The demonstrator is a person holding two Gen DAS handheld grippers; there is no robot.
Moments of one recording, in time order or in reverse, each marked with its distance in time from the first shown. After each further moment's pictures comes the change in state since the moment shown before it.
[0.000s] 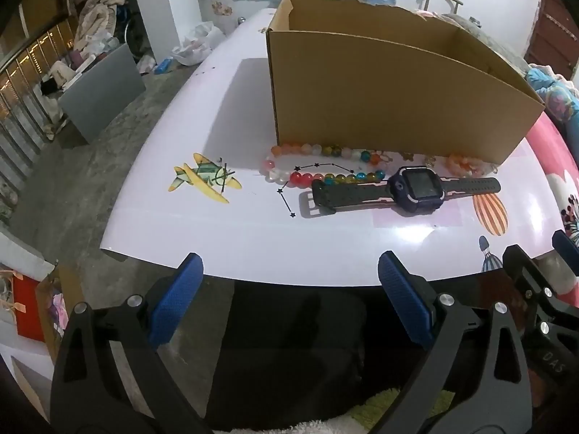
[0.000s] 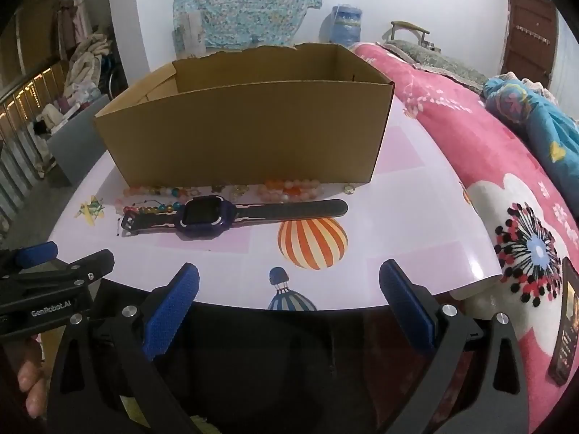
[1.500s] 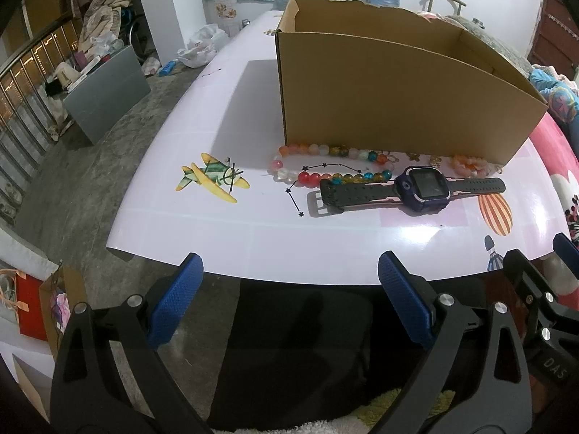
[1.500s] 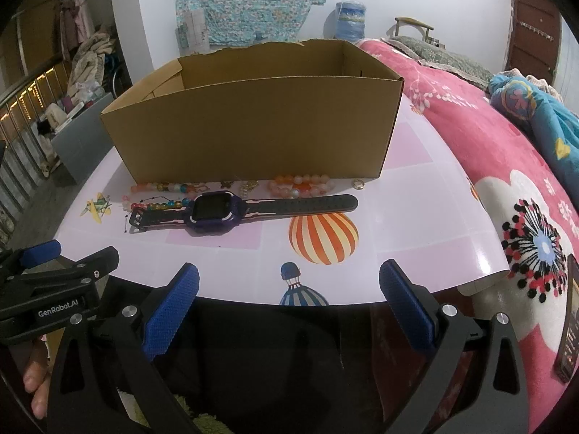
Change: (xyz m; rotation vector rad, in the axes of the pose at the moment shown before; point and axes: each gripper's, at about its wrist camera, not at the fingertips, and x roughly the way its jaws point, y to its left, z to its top) left arm -0.003 0.012 0.008 -0.010 0.003 0.007; right arm 0.003 0.005 -0.003 0.008 0.019 0.020
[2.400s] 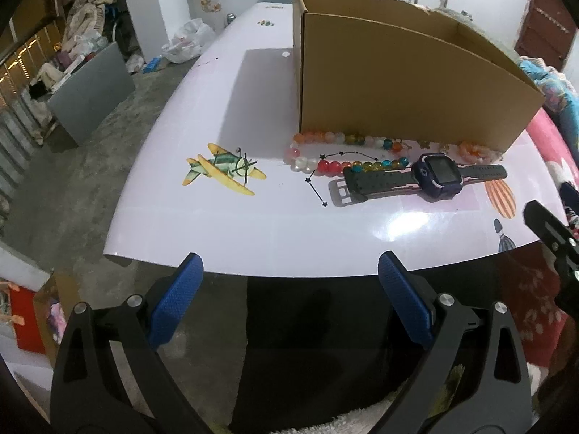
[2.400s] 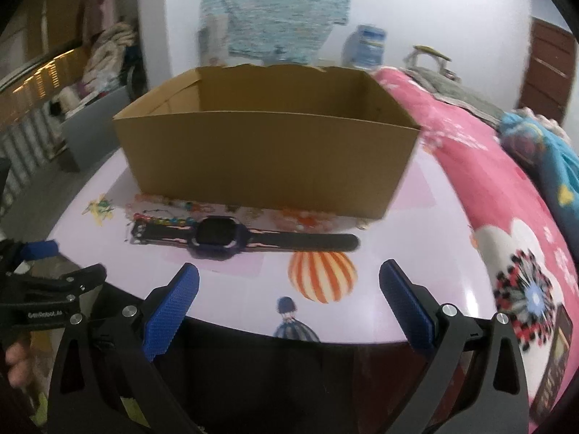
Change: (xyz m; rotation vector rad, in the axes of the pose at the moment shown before) left arm 0.015 0.032 0.000 0.040 0.024 -0.084; right arm 0.002 0.007 0.023 -0.135 -0.058 0.046
